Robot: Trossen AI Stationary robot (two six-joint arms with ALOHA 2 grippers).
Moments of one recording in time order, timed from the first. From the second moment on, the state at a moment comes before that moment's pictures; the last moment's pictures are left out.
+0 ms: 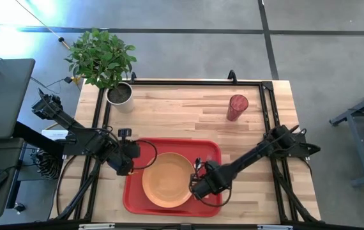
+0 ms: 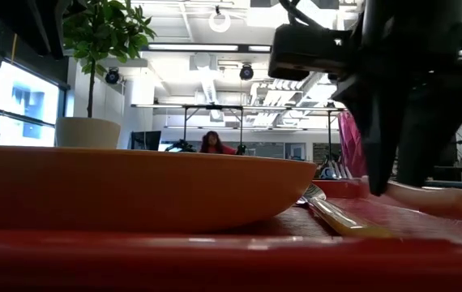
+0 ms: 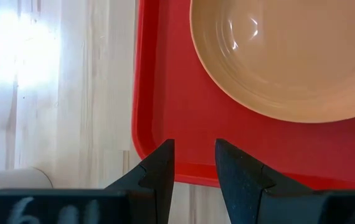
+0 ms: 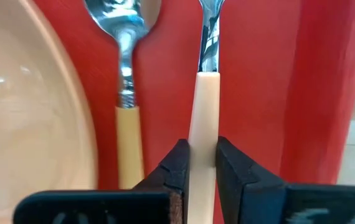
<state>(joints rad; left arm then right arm) -0.60 1.28 1.11 -1.18 -0.44 -0.52 0.53 2.05 1.49 -0.88 0.10 2.14</state>
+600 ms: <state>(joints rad) -0.60 1.28 1.11 -1.18 -0.46 -0.51 0.53 2.06 1.49 -0.86 0.04 2.11</state>
